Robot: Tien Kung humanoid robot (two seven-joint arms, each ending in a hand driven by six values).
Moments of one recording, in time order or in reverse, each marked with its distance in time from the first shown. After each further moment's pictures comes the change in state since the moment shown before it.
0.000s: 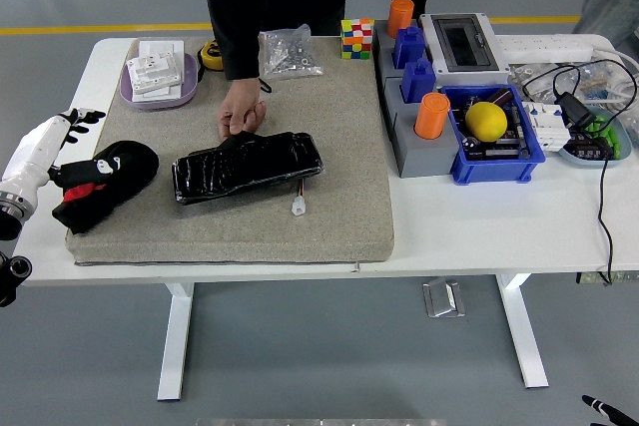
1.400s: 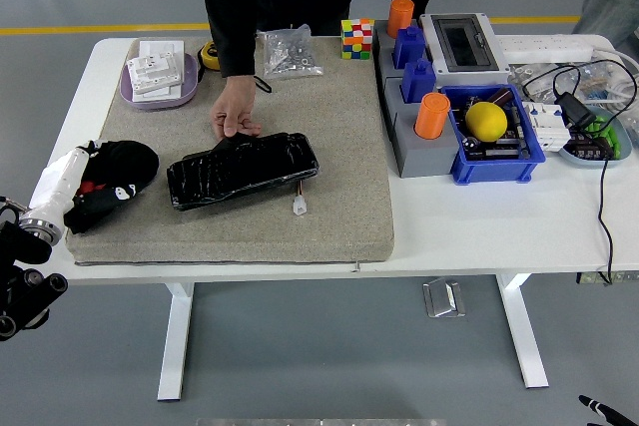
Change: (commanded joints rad) left arm -0.056 -0.130 0.133 0.253 -0.103 0.101 -0.085; right arm 0.000 0.005 0.007 0.004 -0.002 -0.002 0.002
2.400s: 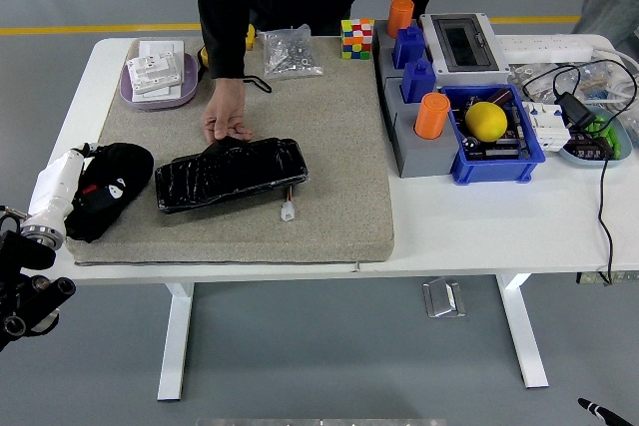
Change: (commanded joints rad) left arm -0.001 -0.029 0.031 0.047 -0.072 0.097 -0.046; right arm -0.006 0.004 0.000 0.000 -0.005 -0.004 0.000
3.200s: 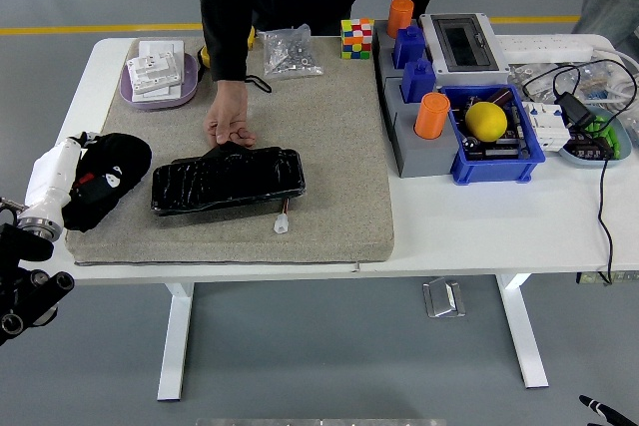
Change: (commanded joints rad) left arm 0.027 0.022 -0.088 -0.096 0.125 0.009 0.051; right arm 0.003 -0.002 0.015 -0.001 -0.004 0.002 0.003
